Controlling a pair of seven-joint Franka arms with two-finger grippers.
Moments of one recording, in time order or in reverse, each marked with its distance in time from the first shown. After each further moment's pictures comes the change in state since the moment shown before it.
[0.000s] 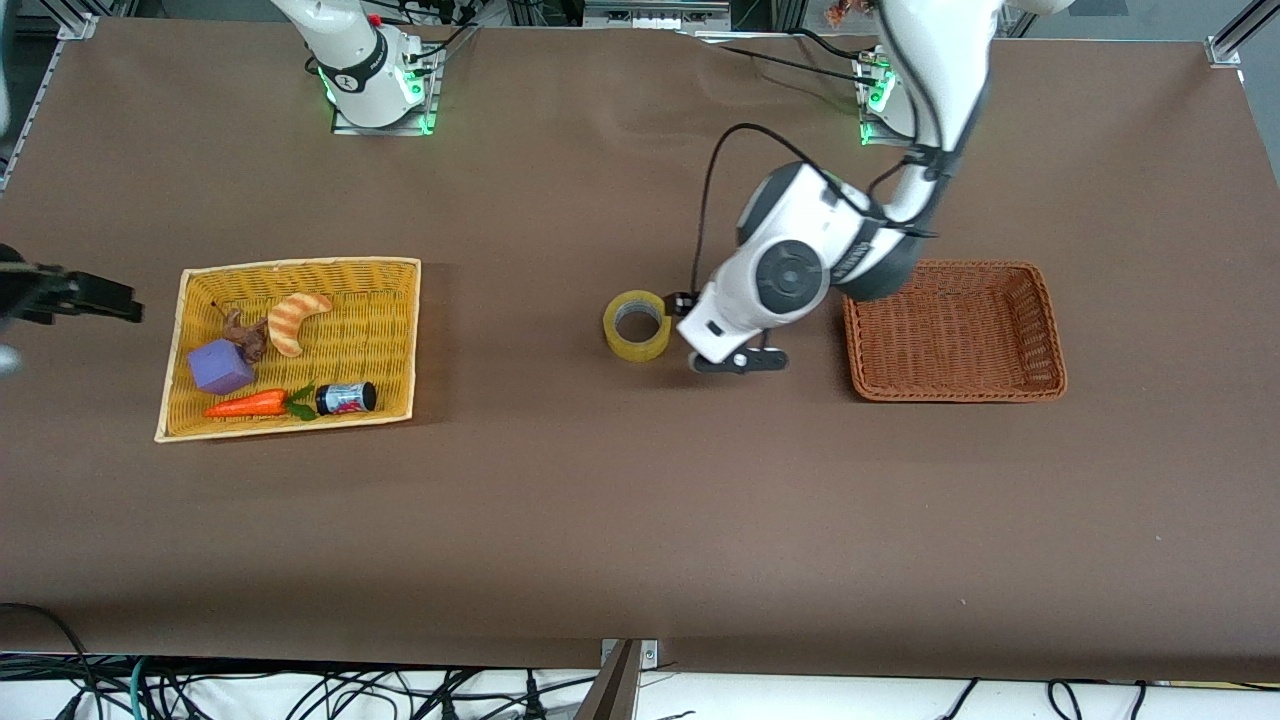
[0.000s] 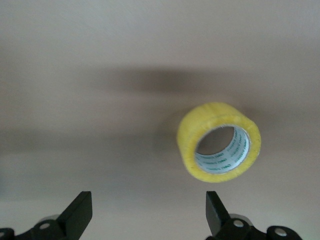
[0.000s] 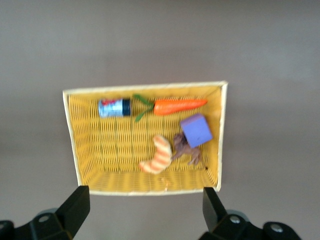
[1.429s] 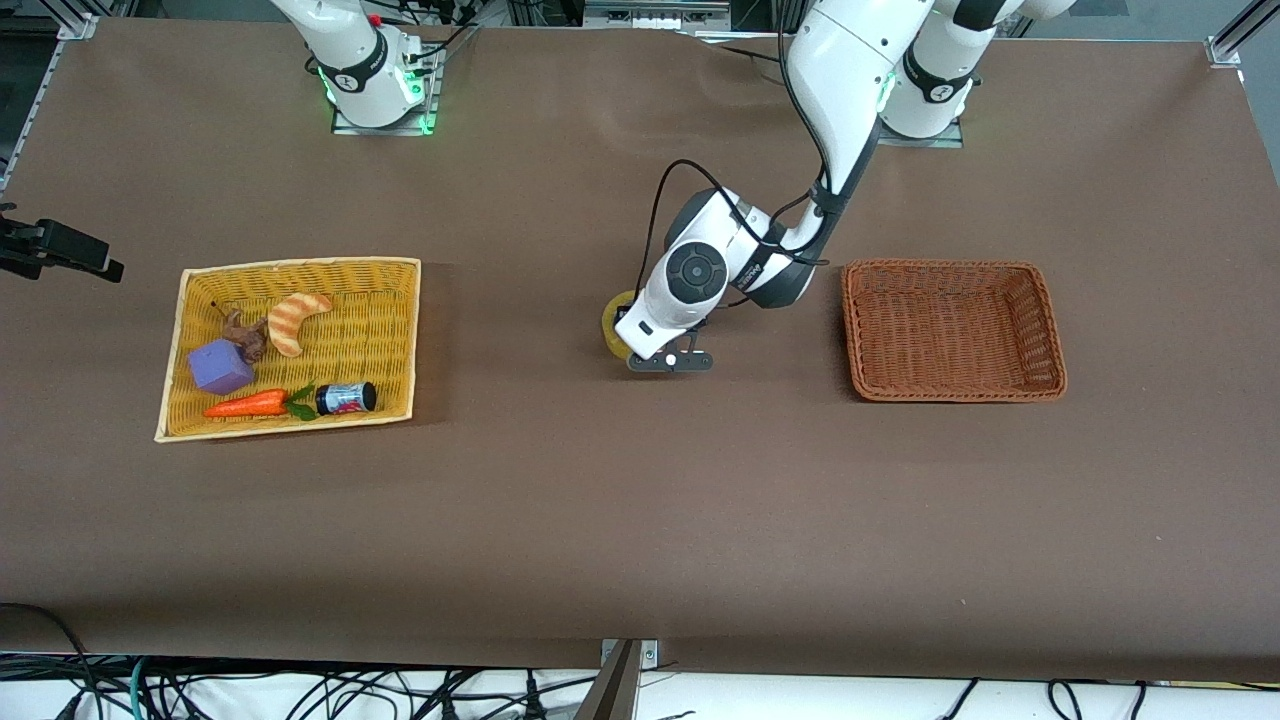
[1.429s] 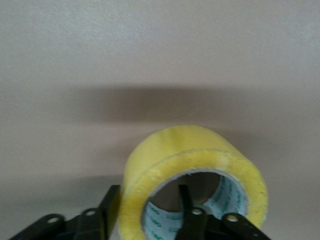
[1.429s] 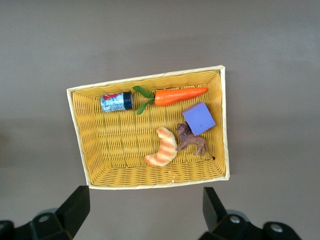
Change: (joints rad) left arm -0.105 0.178 0.009 0.009 0.000 0.286 -0.024; right arm 0.045 -0.153 -0.116 -0.233 0.083 0.078 -0.017
